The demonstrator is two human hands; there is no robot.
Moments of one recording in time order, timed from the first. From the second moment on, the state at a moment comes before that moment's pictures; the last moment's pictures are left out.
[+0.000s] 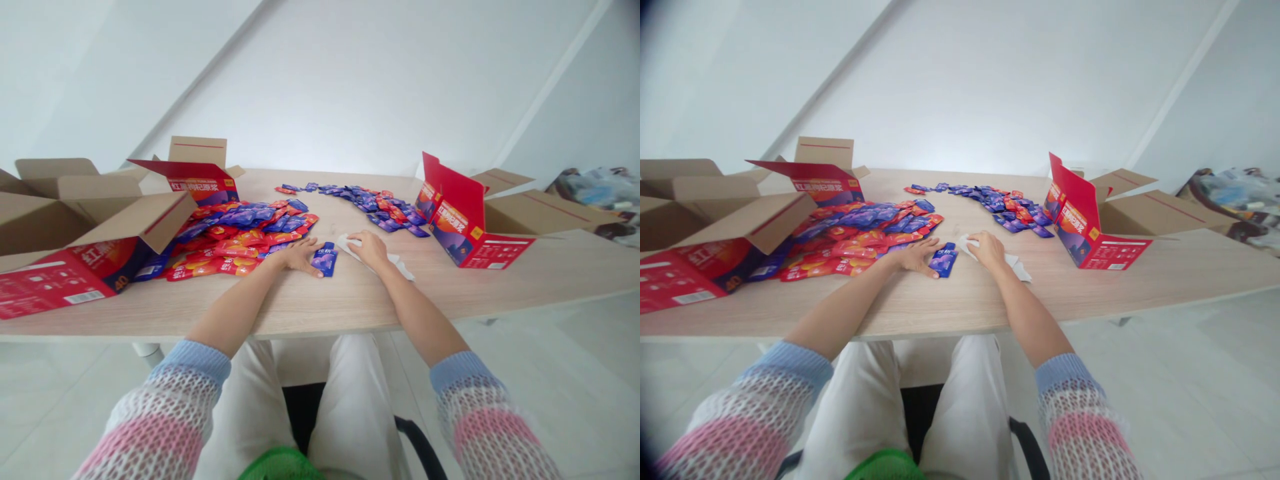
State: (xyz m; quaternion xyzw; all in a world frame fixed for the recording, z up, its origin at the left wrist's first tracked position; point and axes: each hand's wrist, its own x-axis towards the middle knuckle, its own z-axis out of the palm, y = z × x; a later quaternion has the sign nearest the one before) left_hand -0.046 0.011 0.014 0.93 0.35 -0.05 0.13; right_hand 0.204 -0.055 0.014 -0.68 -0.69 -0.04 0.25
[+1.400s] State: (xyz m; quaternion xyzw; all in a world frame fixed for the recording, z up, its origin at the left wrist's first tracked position) left_hand -0.036 0.019 0.032 0.92 0.32 -0.15 0.17; right_hand 0.189 -0.065 0.033 -0.38 -0.85 0.36 0.09
